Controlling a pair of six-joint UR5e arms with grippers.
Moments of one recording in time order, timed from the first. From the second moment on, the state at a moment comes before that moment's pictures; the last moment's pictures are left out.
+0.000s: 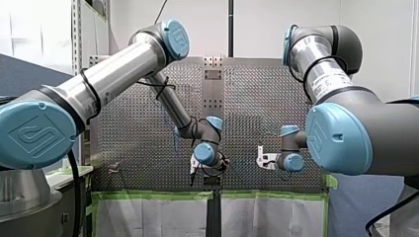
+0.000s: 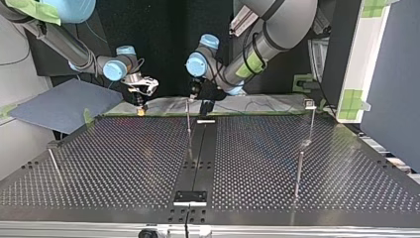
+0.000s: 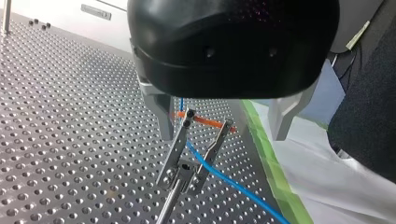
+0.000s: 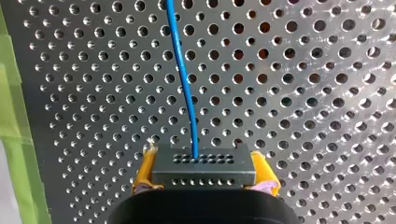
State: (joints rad) left arm -0.64 -2.47 -1.49 -2.68 -1.82 -1.71; right arm 1.82 -0.66 1.62 -0.79 1.35 1.59
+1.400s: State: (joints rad) left arm -0.66 -2.38 -1.58 -2.62 -1.85 -1.71; right arm 1.82 -0.66 1.62 -0.79 1.34 1.59
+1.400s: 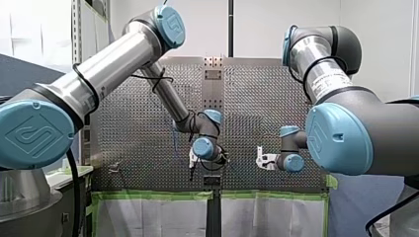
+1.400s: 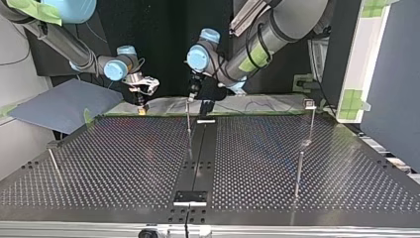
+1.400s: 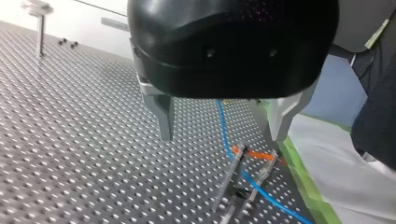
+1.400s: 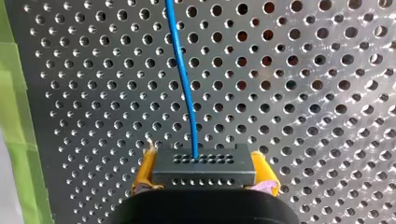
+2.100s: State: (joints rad) left arm -0.70 -2.19 -1.77 -2.45 -1.92 -1.77; right arm 1.83 -0.65 1.62 -0.77 1.34 1.59
